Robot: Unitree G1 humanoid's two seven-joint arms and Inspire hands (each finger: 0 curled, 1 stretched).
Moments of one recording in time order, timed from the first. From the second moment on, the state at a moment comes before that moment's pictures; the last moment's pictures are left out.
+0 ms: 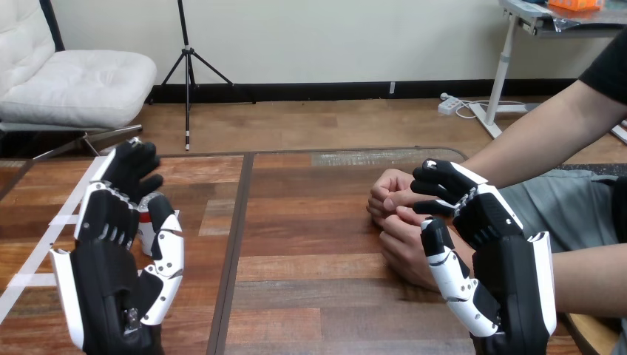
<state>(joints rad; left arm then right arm) 0.28 -0.03 -0.01 0.11 0.12 -0.93 0.32 0.26 0.00 0.08 0.14 -0.12 -0.92 -0.09</state>
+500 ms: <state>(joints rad) 0.28 -0.03 -0.02 0.11 0.11 -0.93 0.31 0.26 0.00 0.08 0.14 -0.12 -0.92 -0.09</state>
